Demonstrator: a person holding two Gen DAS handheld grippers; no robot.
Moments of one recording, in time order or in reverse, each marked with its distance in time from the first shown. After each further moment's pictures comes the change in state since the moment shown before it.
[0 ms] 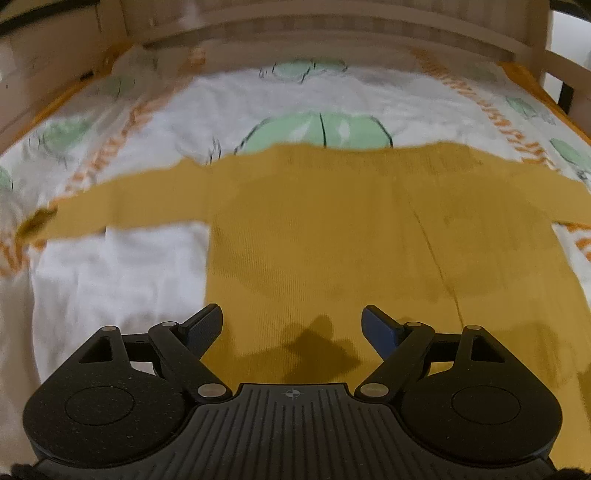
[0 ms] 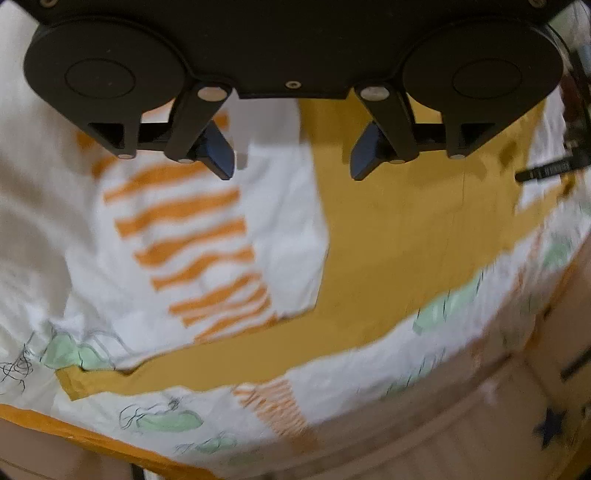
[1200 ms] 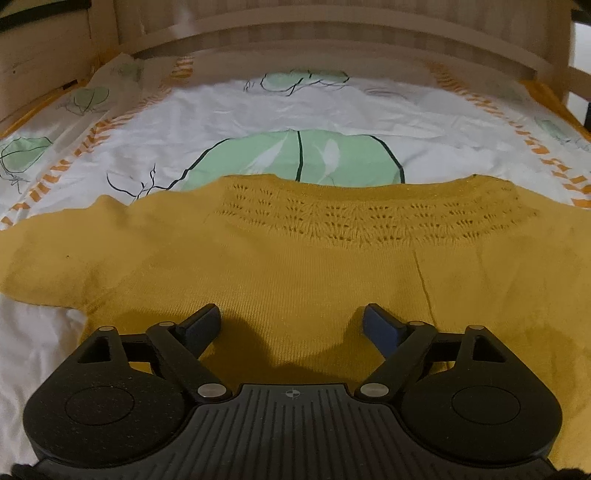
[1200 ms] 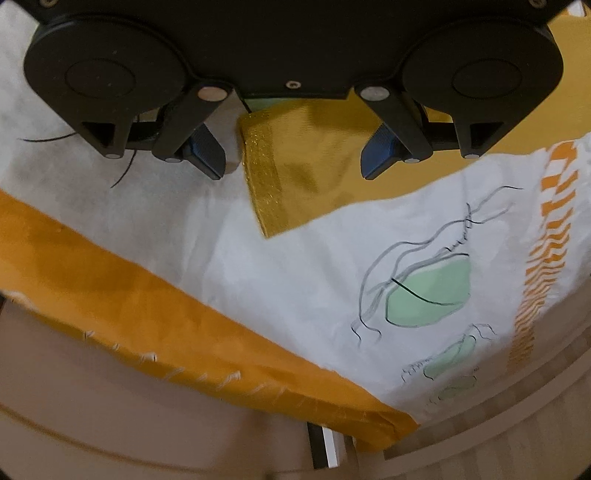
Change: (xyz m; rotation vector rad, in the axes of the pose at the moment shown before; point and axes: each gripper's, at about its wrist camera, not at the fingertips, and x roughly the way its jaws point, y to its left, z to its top) left arm 0.120 -0.045 0.045 -0.051 -0.083 0.008; right arm 0.114 -0.235 0.223 0.179 -0.122 -0.455
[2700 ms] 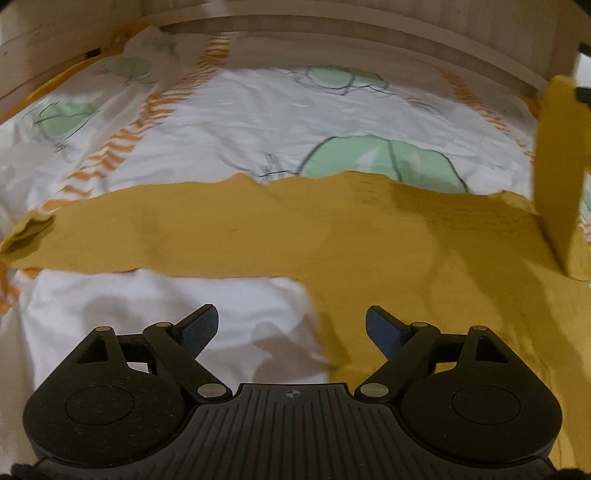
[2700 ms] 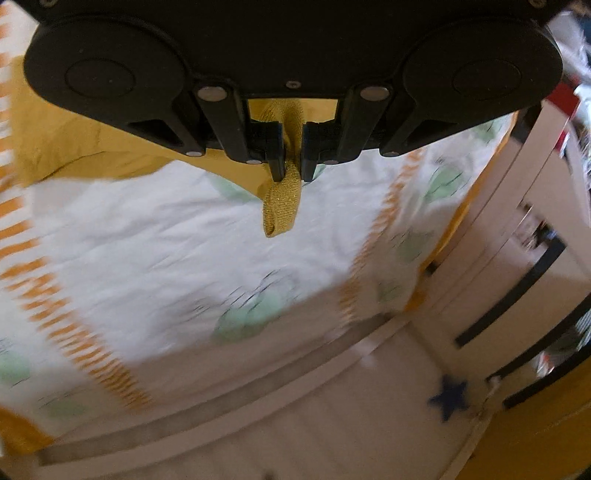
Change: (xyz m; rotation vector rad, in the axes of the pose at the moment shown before) left arm -0.060 0.161 0.006 -0.048 0.093 -0.087; right arm -0.222 0.363 -0.073 -0.262 0.104 0.876
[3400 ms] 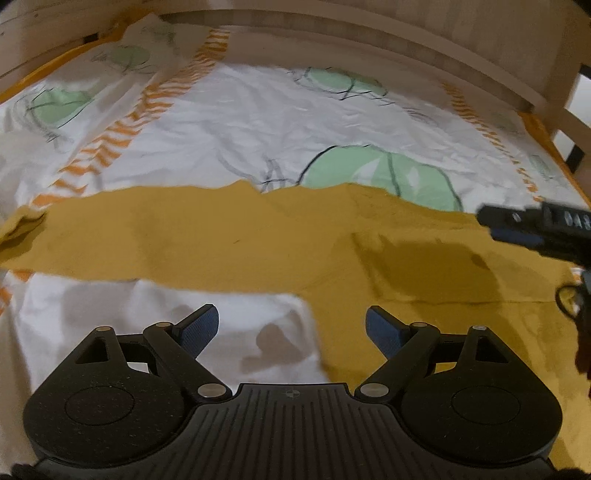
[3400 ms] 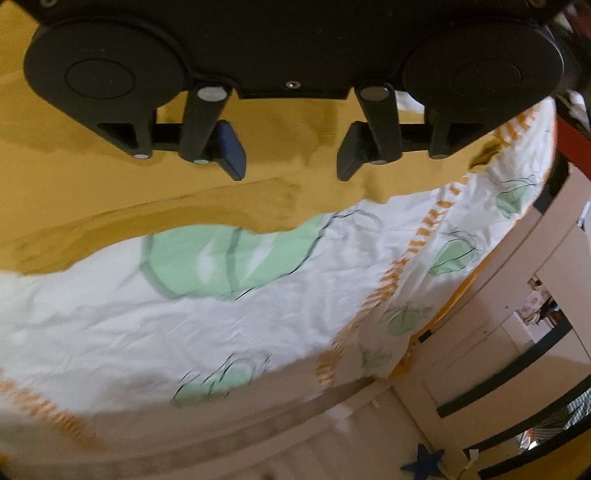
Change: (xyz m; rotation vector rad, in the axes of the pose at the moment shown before) left arm 0.002 0.013 0.019 -0.029 0.010 -0.079; right arm 0.084 0.012 -0.097 -0.133 0.045 -0.028
